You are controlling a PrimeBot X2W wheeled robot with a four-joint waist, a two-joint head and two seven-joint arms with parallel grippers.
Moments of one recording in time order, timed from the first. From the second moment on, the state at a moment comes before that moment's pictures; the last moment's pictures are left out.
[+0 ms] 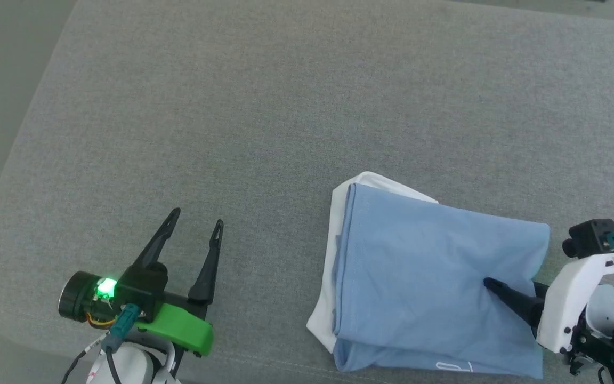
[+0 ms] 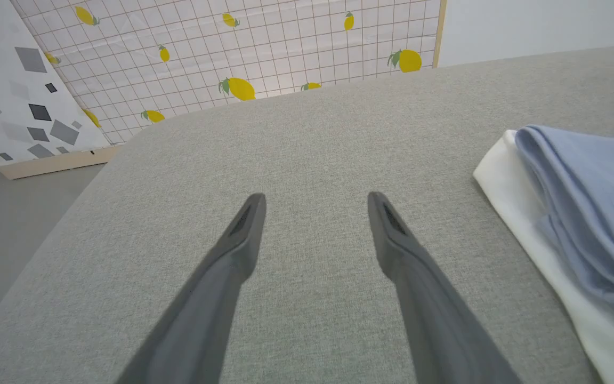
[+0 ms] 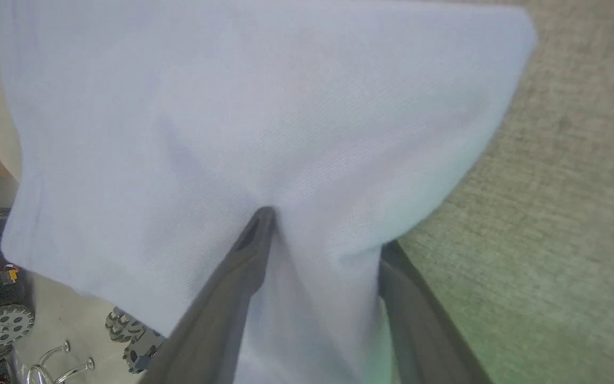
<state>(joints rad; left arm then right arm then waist) -0.11 0.30 -0.29 0.04 -0.17 -0.03 -0.24 -0.10 -0.36 0.08 0.05 0.74 0.13 0.76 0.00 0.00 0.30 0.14</state>
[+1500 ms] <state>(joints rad) -0.17 0.37 -0.29 -0.17 -0.18 -0.03 -0.21 -0.57 -0.94 0.04 0.61 0.12 0.13 0.25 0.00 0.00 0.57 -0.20</state>
